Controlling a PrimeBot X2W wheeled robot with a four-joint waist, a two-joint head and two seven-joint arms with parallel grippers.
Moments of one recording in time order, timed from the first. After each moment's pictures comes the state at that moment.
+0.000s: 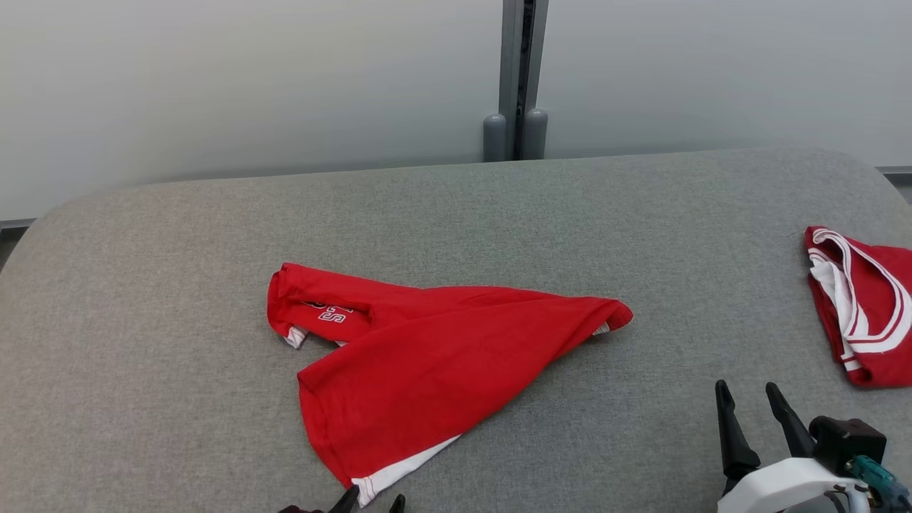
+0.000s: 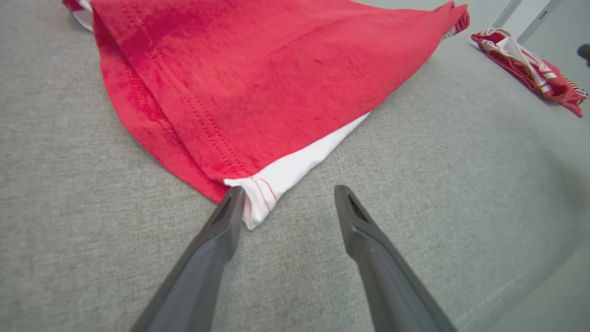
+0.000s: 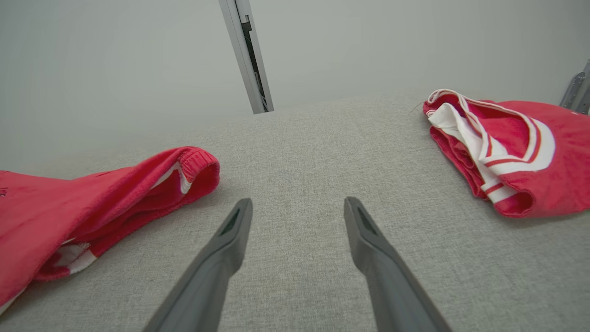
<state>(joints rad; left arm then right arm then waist) 0.01 0.05 -0.38 0.60 -0.33 -0.13 -0.26 -0.10 -0.05 -0.01 0.51 0.24 0.13 -0.26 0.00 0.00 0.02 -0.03</state>
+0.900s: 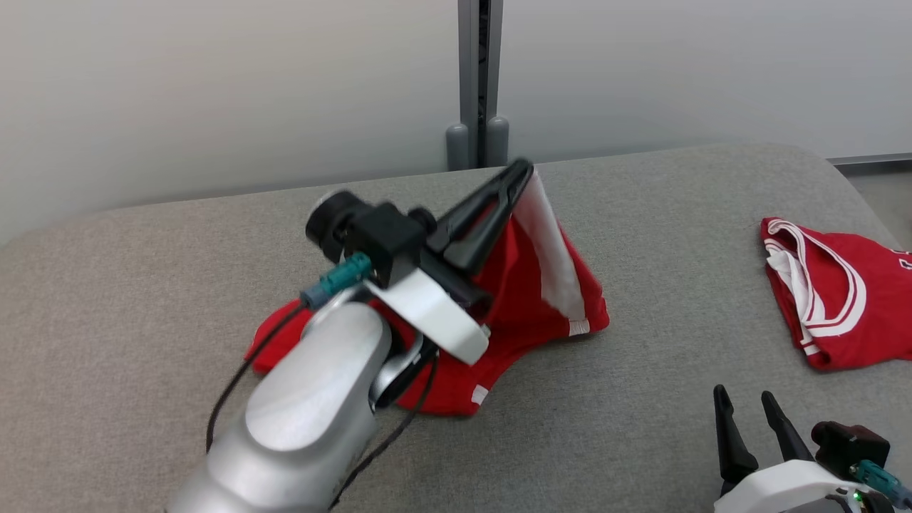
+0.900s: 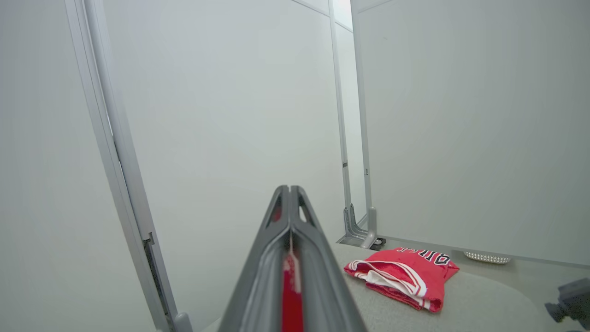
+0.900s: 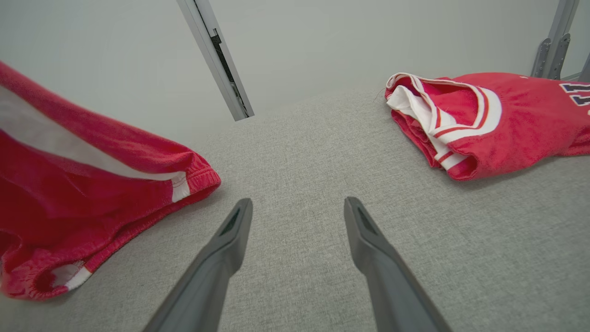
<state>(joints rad) -0.61 0.06 -0.66 0.36 -0.41 -0.13 -0.26 -0.11 -0.05 0.00 0.54 0.34 0.13 -0.26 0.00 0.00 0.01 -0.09</state>
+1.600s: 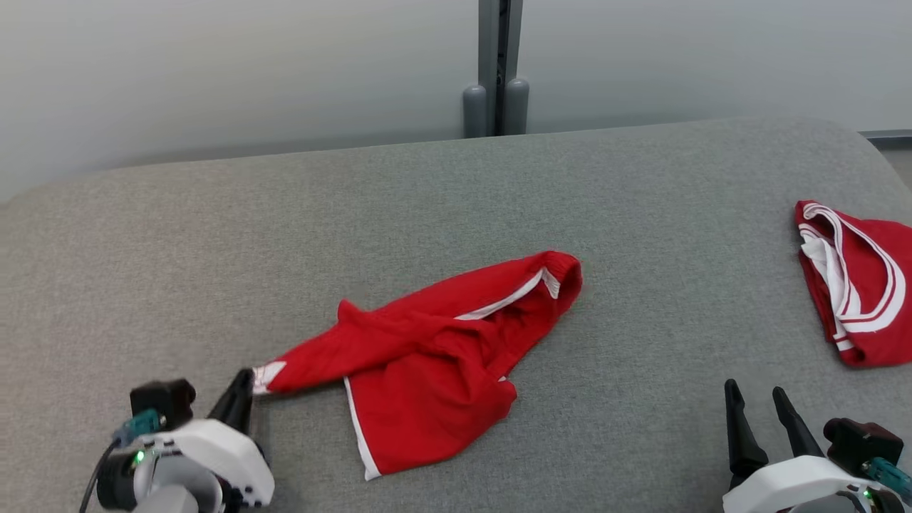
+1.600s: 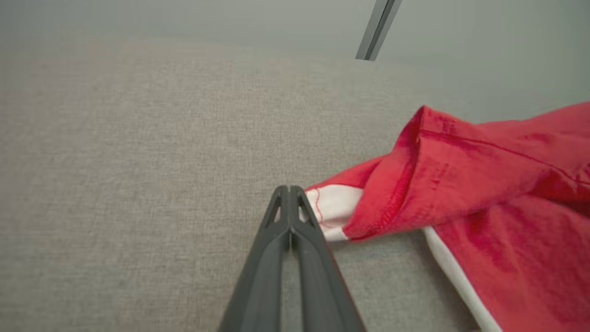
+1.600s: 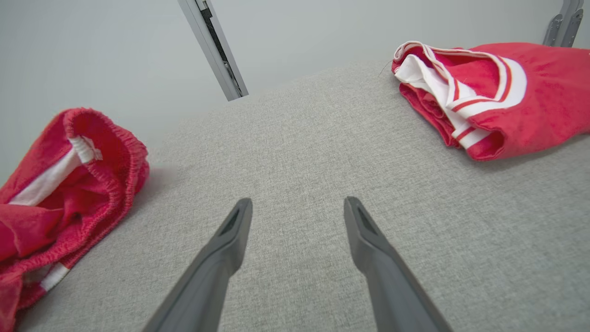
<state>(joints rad) -0.40 0.25 -0.47 0.84 -0.69 -0.04 -0.25 -0.11 -0.05 -0.01 0.54 0.36 0.13 -0.26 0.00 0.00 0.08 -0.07</state>
